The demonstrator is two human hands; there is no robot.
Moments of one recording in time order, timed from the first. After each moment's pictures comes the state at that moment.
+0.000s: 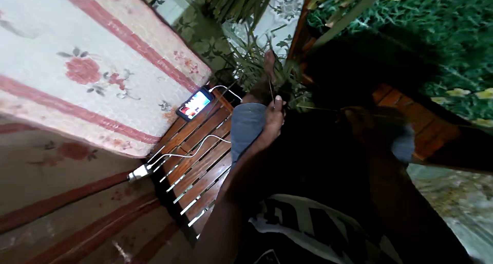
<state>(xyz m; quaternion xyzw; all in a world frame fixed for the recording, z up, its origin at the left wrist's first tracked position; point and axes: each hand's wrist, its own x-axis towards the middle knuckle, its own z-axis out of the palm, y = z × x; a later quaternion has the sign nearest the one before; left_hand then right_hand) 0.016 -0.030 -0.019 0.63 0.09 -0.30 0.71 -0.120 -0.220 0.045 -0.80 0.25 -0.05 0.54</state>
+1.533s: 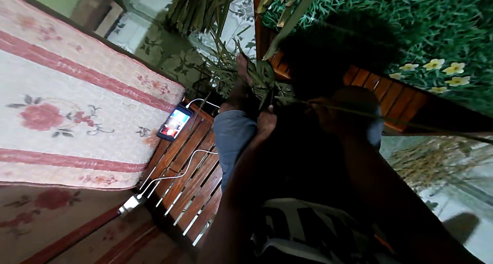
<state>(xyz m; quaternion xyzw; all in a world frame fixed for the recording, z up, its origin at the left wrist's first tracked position) 0.005 -0.076 -0.007 0.86 -0.02 -0.39 0.34 -0.114 -0.225 0.040 -0.86 0.22 -0.01 0.45</state>
